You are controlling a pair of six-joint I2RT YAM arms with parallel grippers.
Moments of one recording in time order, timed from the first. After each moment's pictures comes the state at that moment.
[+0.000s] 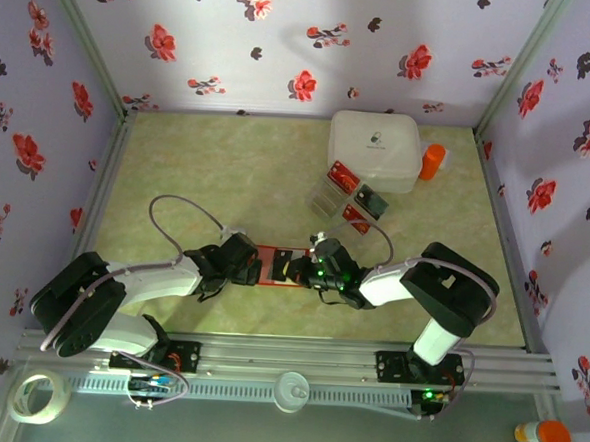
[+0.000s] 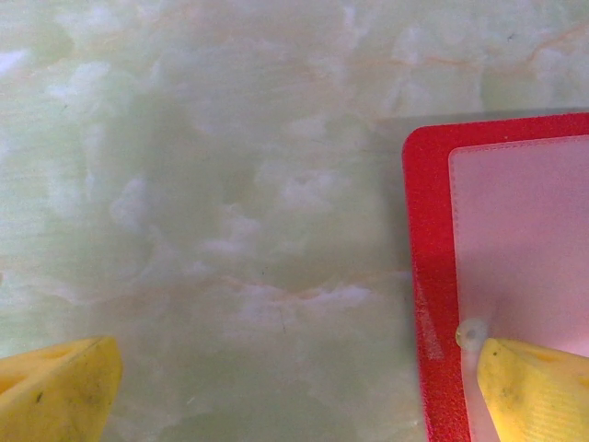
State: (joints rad) left arm -0.83 1.36 0.52 -0.25 -0.36 -0.59; right arm 0.90 1.68 0.48 0.57 -0.24 1.08
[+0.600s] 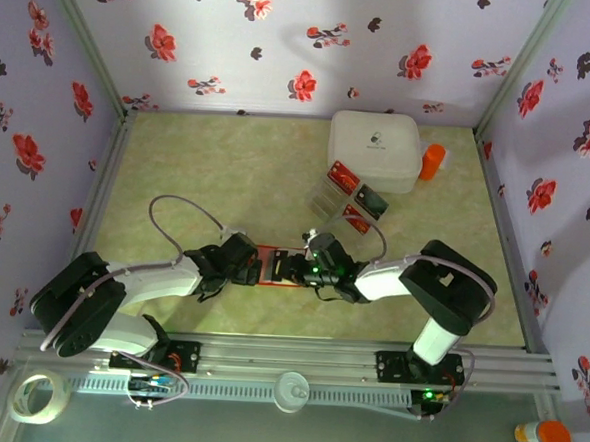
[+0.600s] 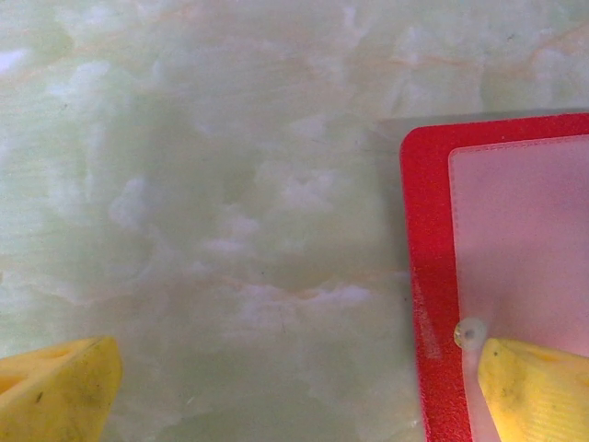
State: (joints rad) left arm -0.83 1.36 0.52 -0.25 -0.36 -0.59; right arm 0.89 1.67 0.57 0.44 -0.32 1.03
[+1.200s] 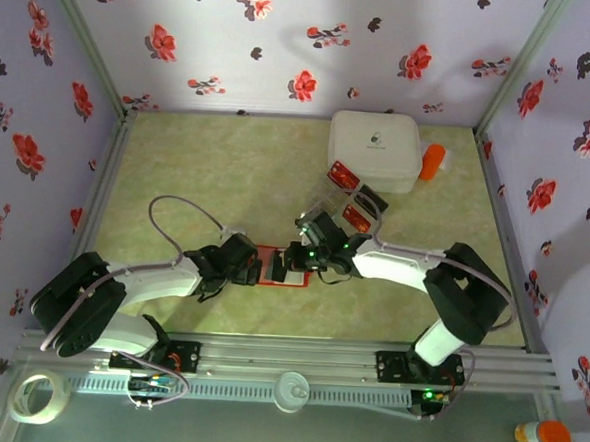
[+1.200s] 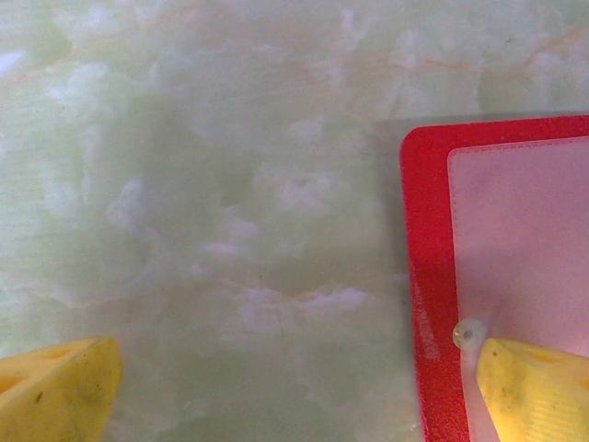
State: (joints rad) left arm -0.83 1.36 0.51 -0.23 -0.36 -0.59; right arm 0.86 1.62 0.85 -0.14 -0.26 0.76
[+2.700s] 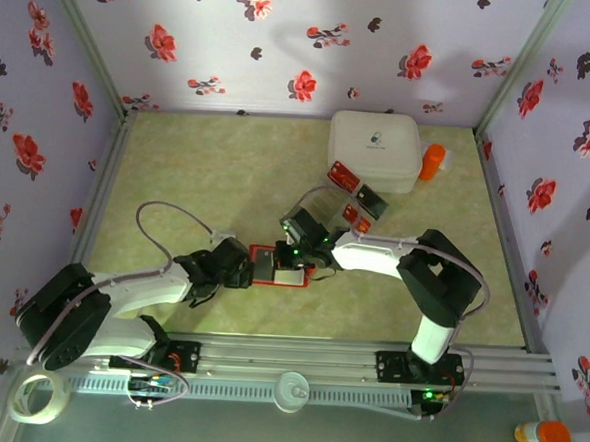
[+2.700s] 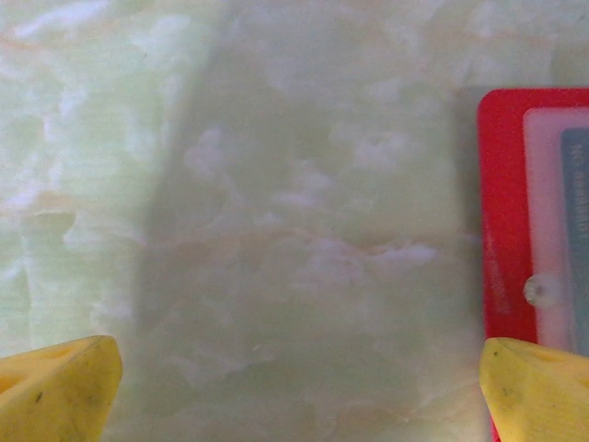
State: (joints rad) left arm -0.82 1.27 0.45 -0.28 -0.38 -0.65; right arm 0.91 1.77 0.99 -0.19 -0.22 0.74
